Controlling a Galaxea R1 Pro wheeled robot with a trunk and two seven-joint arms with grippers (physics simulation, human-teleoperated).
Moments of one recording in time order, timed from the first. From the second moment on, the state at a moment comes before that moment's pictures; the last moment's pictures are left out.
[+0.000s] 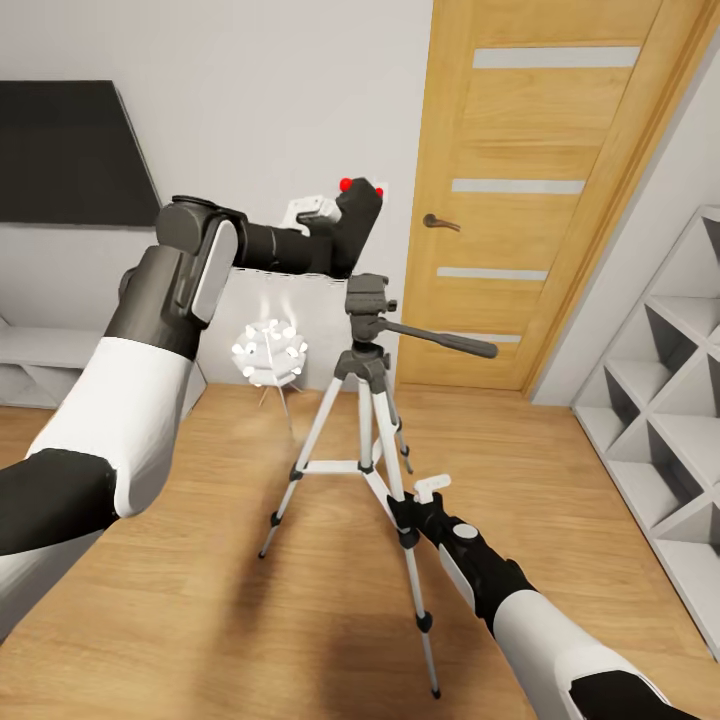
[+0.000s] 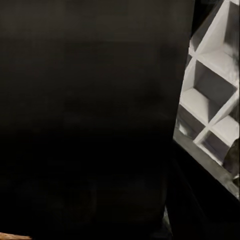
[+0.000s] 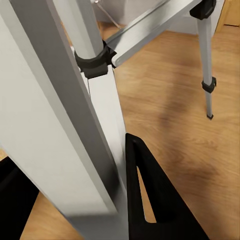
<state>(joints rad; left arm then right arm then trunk) -1.50 -0.05 -0.18 -1.00 0.15 1.03 -0.61 -0.76 0.11 0.12 -0.43 0.02 -0.07 0.19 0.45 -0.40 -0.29</state>
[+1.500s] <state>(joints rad) -1.50 -0.05 -0.20 -1.05 0.16 1.02 -0.60 -0.76 0.11 0.12 -0.43 0.02 -0.06 0.20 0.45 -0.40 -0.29</state>
